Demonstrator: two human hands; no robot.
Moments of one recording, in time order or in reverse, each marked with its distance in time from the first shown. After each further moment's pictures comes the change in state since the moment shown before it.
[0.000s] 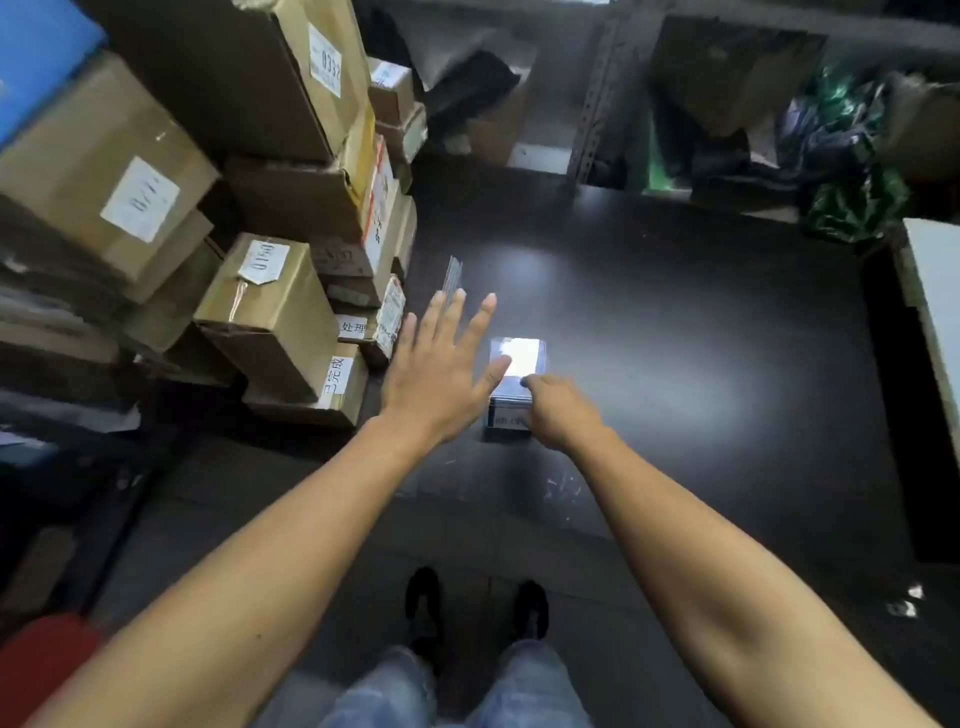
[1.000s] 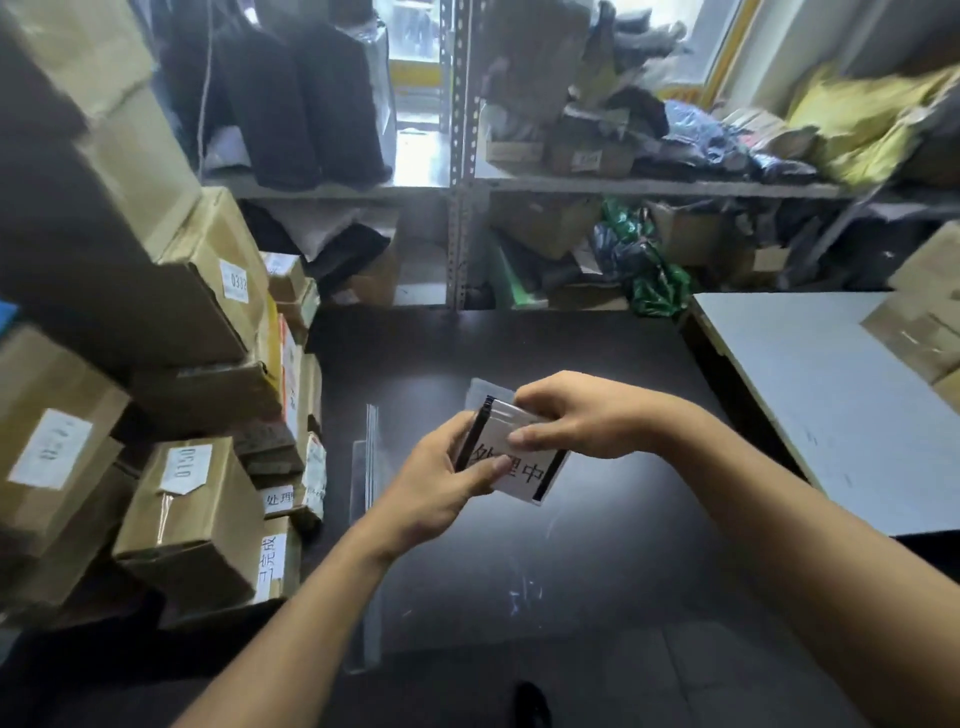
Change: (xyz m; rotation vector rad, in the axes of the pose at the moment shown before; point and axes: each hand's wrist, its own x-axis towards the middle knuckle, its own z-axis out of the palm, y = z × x) left_hand 0.024 0.037 -0.078 -1.203 -0.328 0.259; right_hand -0.133 -0.025 -0.232 0.377 0.029 -0.188
